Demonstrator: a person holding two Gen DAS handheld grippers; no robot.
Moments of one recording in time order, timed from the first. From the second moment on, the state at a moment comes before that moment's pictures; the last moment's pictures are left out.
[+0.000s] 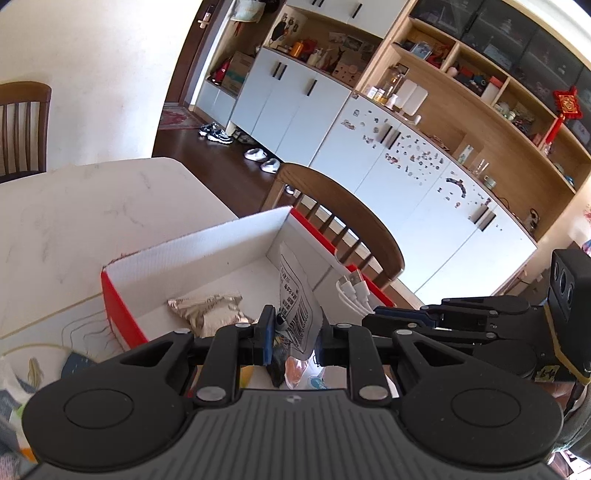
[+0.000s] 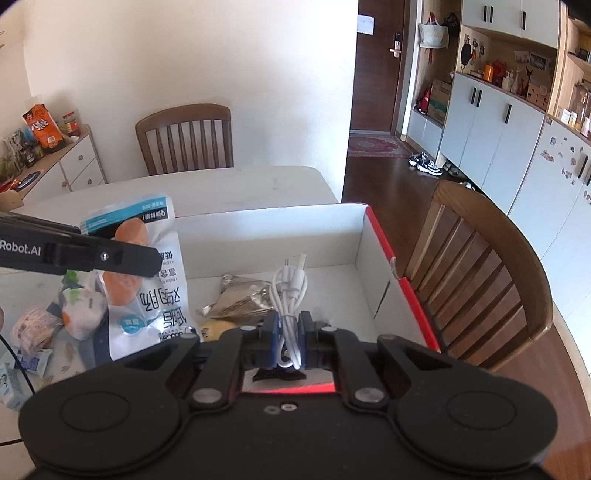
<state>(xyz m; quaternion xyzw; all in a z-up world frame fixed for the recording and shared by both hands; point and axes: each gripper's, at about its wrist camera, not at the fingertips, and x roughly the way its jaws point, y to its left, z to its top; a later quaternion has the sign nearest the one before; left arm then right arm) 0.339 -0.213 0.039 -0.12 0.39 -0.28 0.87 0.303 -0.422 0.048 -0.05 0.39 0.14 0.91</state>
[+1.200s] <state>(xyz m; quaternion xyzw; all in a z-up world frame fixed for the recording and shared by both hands) 0.394 -0.271 -0.037 -0.03 0.48 -0.24 0.84 0.389 -0.431 -0.041 -0.09 0.47 0.14 0.87</state>
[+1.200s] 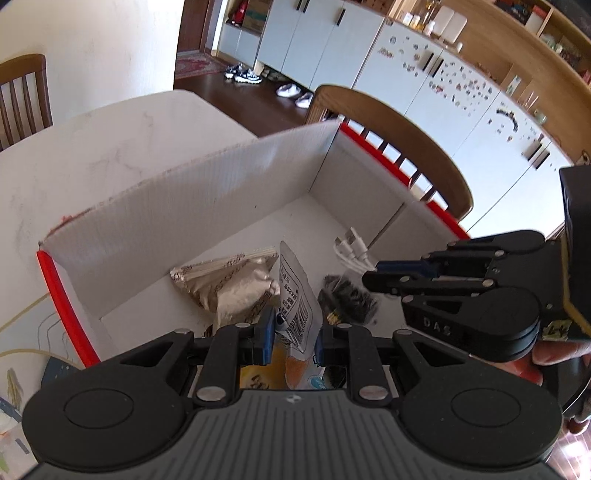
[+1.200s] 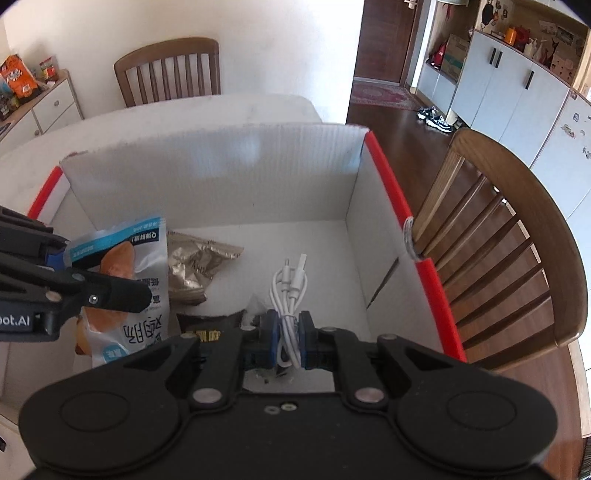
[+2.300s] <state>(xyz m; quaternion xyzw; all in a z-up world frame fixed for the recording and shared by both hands) 0.362 -0.276 -0.016 -0.01 0.47 -0.26 0.84 0.367 -0.449 -0.016 -0.07 0.45 0.16 0.87</state>
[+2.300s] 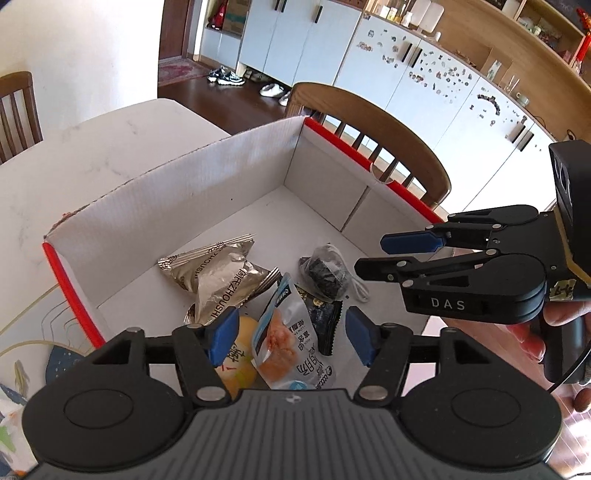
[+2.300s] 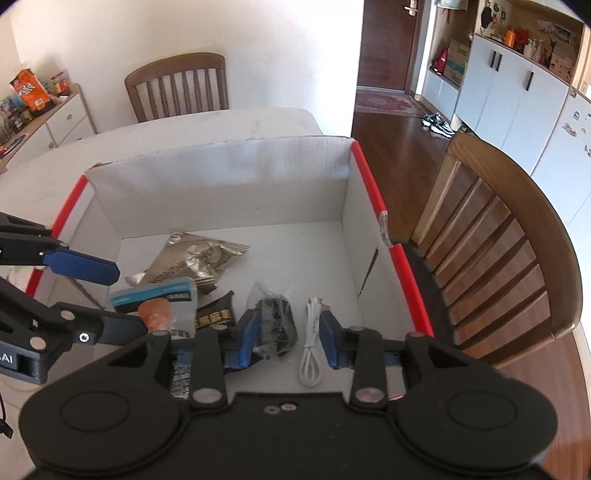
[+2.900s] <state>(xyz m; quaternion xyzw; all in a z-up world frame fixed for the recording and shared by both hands) 0.325 -0.258 0.005 -0.03 0.43 -0.27 0.86 0.343 -0.450 0.011 -0.05 0.42 0.18 0.89</state>
